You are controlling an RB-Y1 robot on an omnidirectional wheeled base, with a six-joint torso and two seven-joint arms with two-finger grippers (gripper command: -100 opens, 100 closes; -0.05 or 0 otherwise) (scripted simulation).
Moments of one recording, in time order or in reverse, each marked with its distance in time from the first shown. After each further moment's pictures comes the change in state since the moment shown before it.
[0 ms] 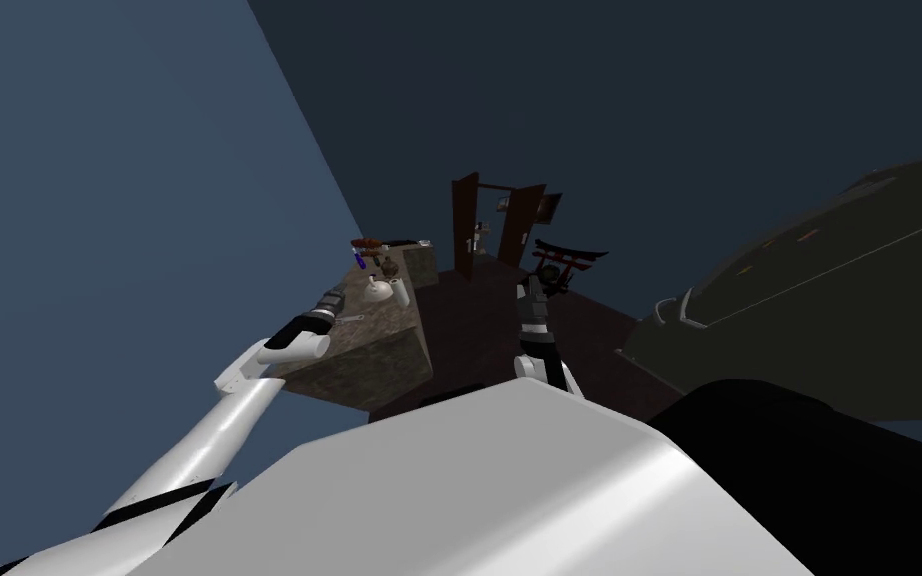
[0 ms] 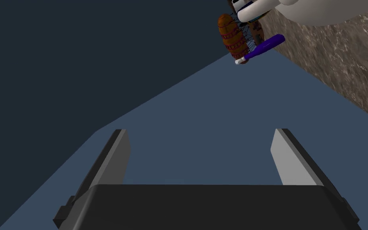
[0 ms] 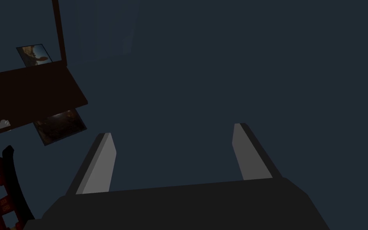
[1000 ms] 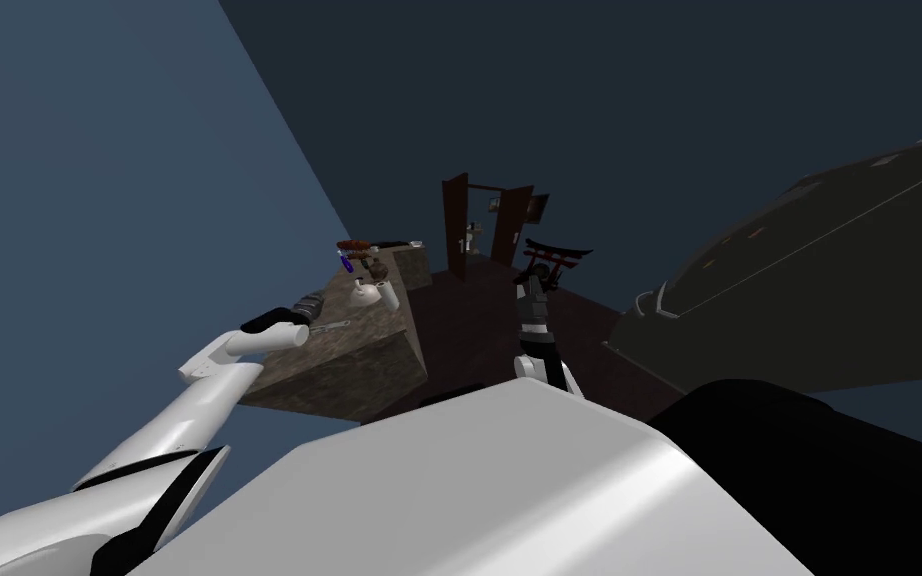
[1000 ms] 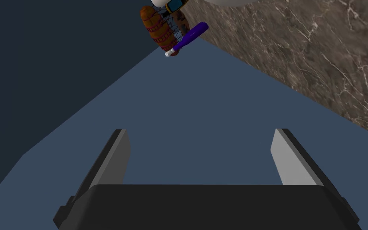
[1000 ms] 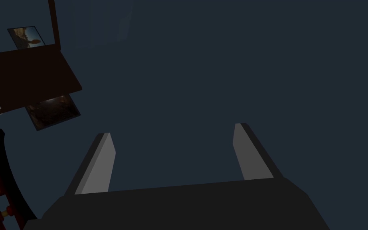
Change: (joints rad) left arm -0.155 0.102 0.028 0.270 0.053 0.246 -0.022; right arm 0.000 0.000 0.000 0.000 0.000 0.000 0.000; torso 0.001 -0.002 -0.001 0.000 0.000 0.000
